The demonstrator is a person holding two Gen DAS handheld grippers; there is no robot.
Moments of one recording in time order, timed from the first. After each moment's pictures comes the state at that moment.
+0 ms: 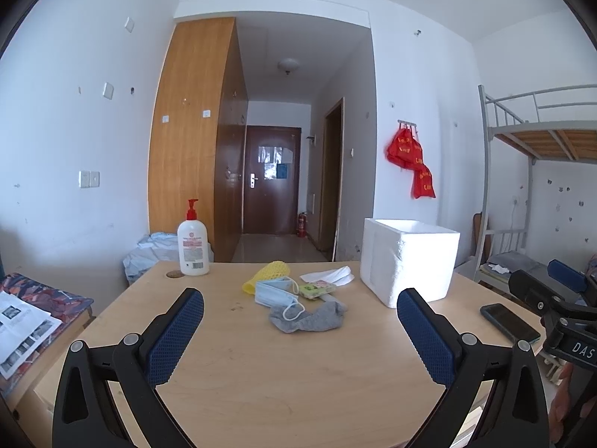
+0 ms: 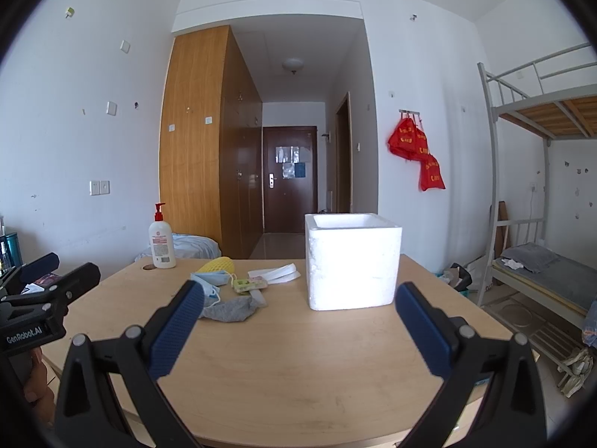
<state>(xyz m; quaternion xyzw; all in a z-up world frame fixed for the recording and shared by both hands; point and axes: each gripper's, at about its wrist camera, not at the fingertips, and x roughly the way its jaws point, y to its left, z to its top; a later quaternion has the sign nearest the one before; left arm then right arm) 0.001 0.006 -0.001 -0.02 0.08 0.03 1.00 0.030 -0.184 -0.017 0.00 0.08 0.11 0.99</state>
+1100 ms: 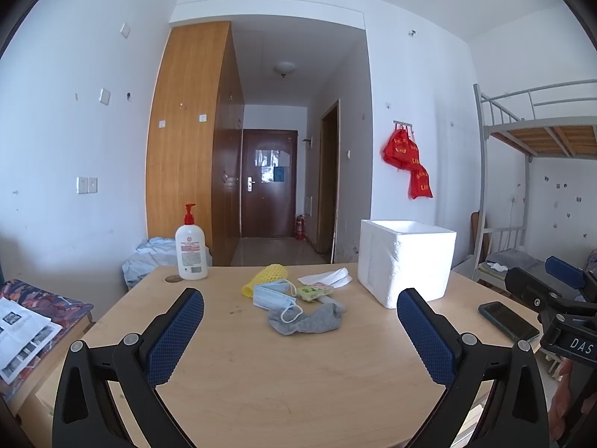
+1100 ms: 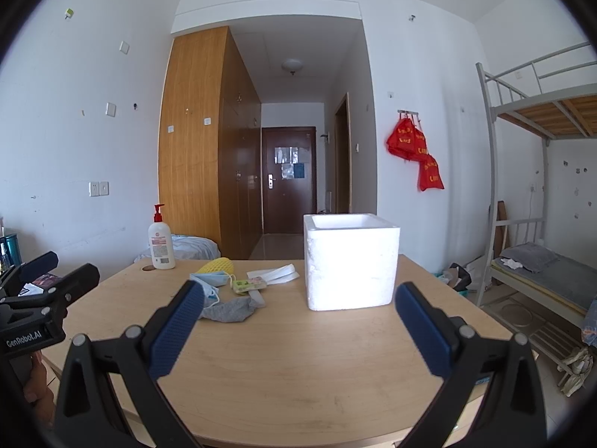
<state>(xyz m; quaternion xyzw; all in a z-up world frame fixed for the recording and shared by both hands) 0.000 0.001 0.000 -0.02 0.07 0.03 1.00 0.030 -0.184 -0.016 0.00 0.08 0.10 0.99</state>
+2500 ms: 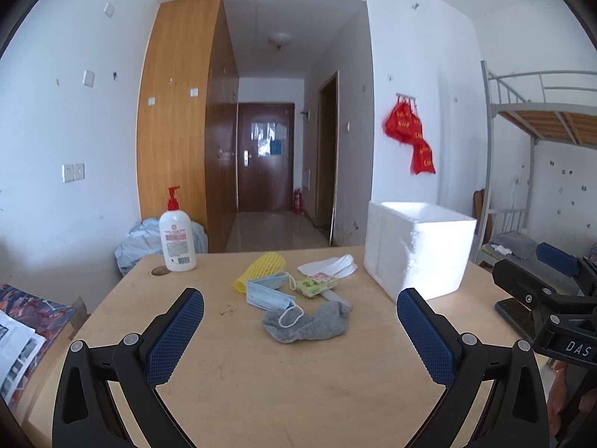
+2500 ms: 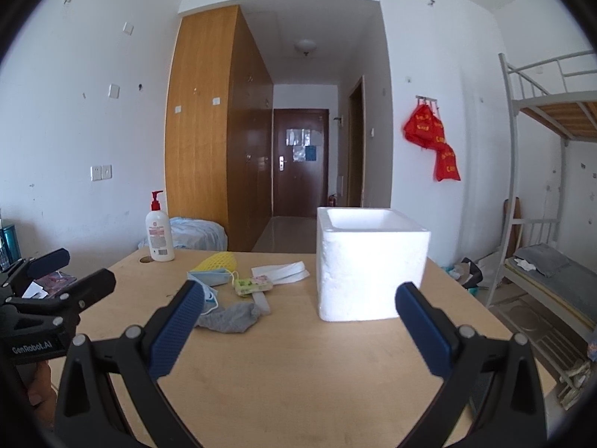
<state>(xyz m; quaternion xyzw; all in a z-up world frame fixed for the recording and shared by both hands) 0.084 0.012 0.008 -0.01 0.14 0.02 0.99 0.086 -0.168 -0.006 -0.02 0.11 0.13 0.99</state>
